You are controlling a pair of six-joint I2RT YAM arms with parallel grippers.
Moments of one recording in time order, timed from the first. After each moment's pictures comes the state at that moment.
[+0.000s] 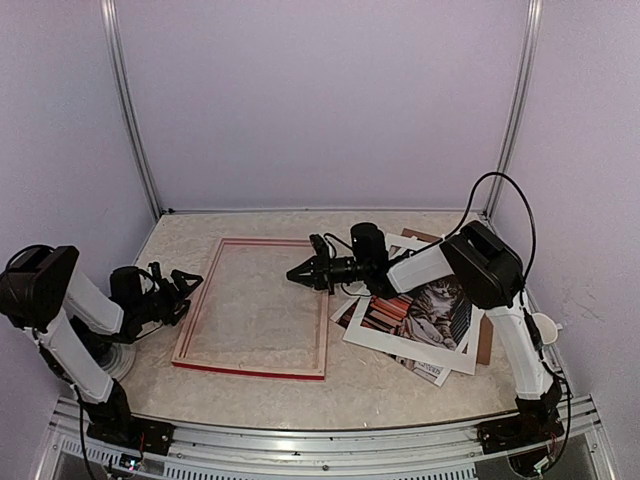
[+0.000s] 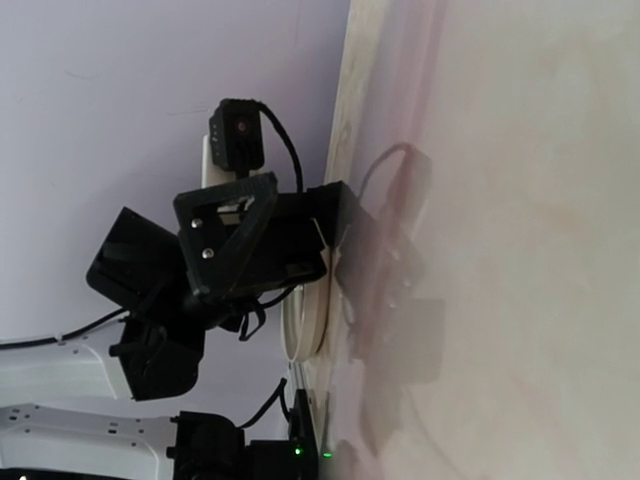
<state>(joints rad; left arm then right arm) 0.04 1.65 0.32 0.86 0.55 -0.86 0.70 2.39 1.49 0.73 -0.88 1.25</state>
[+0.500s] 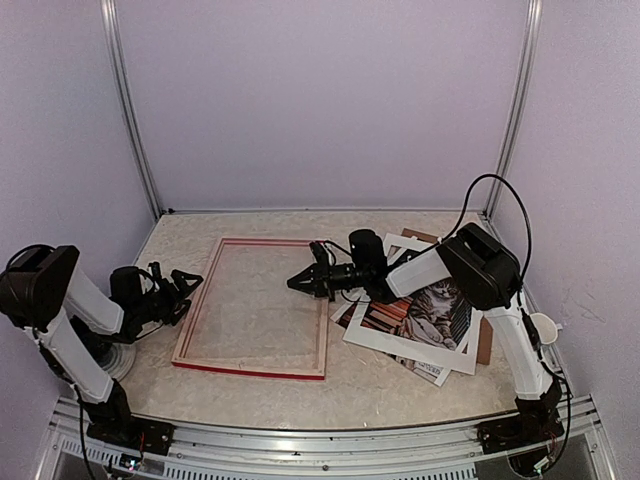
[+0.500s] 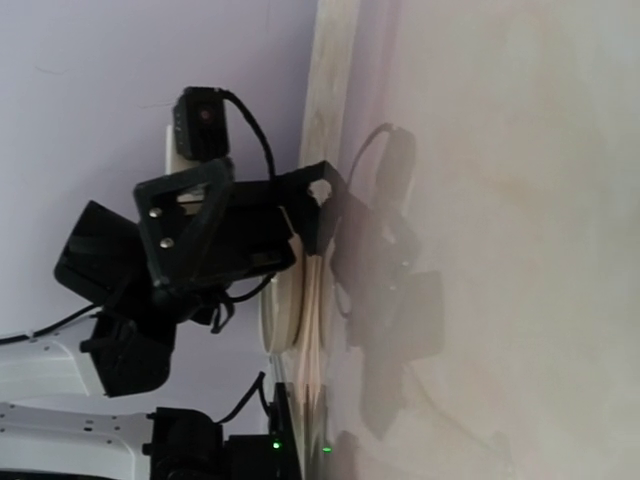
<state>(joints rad) 0.04 1.65 0.32 0.87 0.55 -0.86 0.71 2.41 1.47 0.72 -0.87 1.23</state>
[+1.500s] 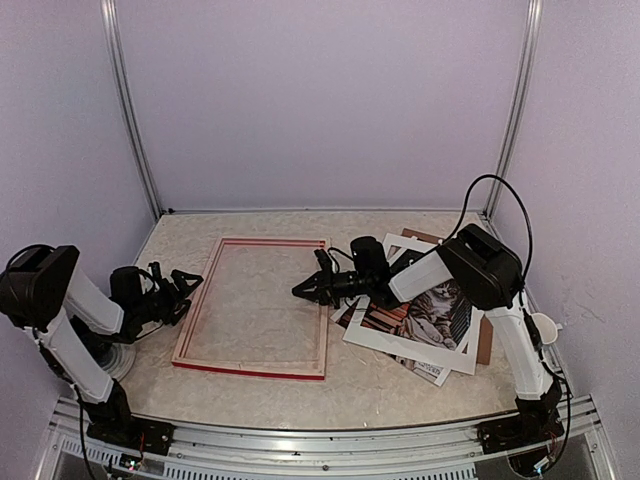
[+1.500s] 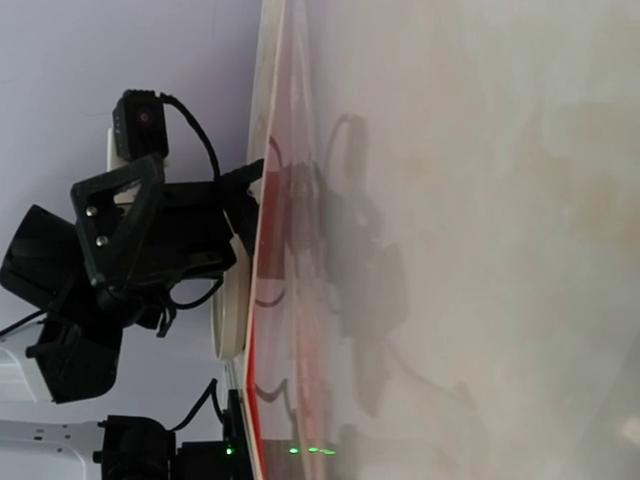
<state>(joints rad) 0.04 1.65 0.32 0.87 0.55 -0.86 0.71 2.39 1.40 0.69 -0.82 1.16</state>
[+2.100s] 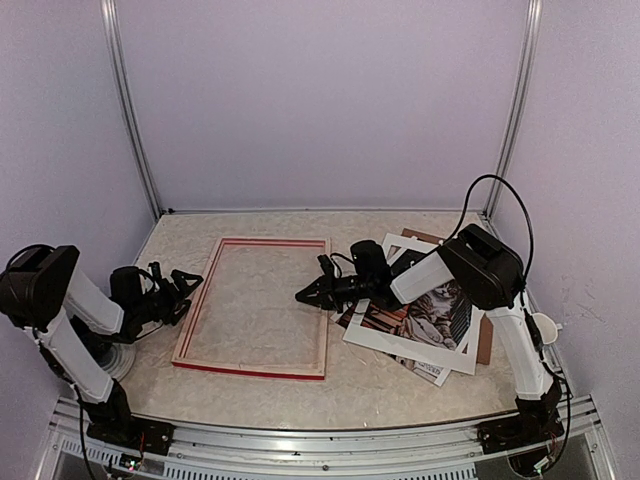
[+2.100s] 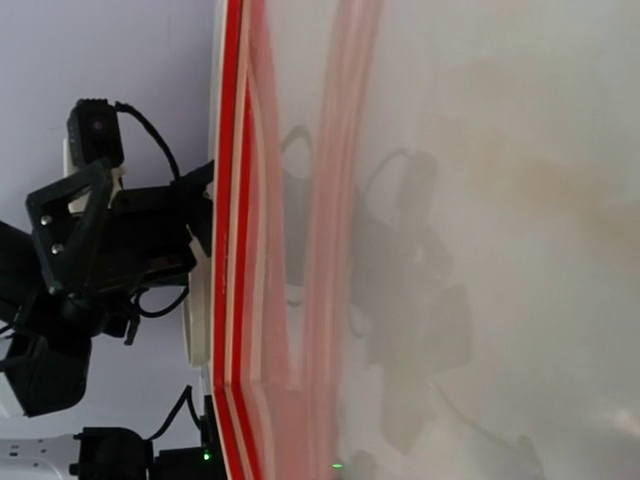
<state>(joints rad) 0.04 1.65 0.32 0.87 0.55 -0.86 0.71 2.38 1.37 0.64 -0.78 1.14</state>
